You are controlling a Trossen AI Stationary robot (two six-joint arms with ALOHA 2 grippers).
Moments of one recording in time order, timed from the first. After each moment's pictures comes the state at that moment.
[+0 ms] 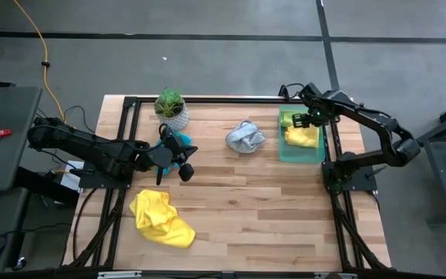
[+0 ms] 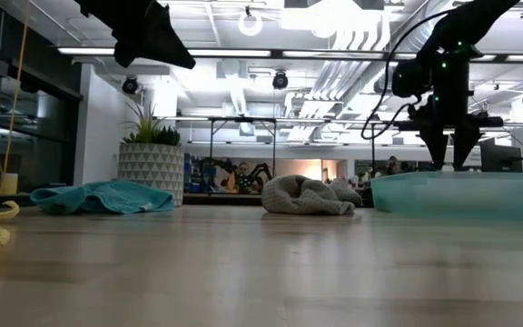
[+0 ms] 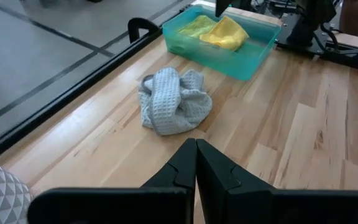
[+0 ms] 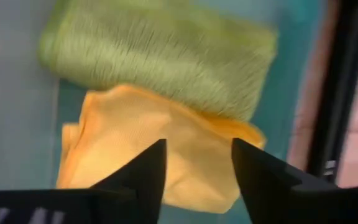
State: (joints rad) left arm -0.08 1.11 0.78 -0.27 -0.64 -0.41; right arm -0.93 1.29 0.86 -0.97 0.15 0.49
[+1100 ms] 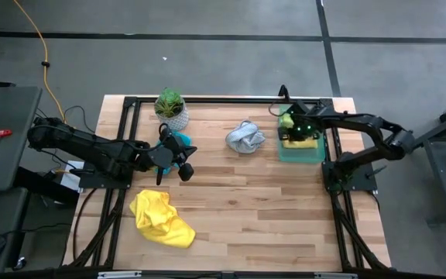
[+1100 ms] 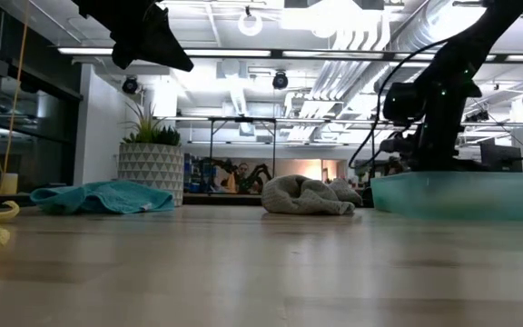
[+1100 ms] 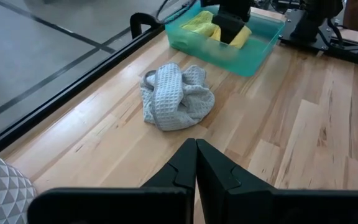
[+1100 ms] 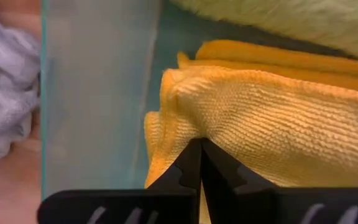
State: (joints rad) left arm -0.08 1.11 0.78 -0.29 -0.64 -0.42; right arm -0.79 1.38 0.64 -0.57 -0.13 0.65
